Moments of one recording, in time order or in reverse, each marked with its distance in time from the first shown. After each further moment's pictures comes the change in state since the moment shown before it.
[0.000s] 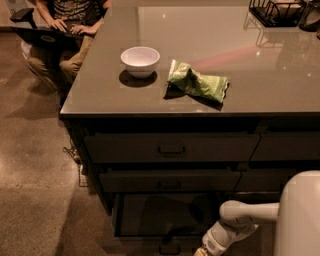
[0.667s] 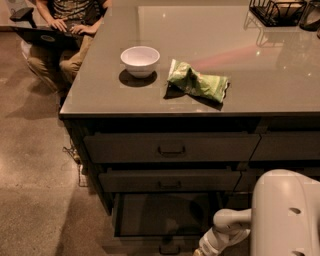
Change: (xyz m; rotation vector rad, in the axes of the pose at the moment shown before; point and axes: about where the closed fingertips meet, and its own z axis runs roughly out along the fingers) arm -0.005 -0.068 0.057 0.115 -0.022 0.063
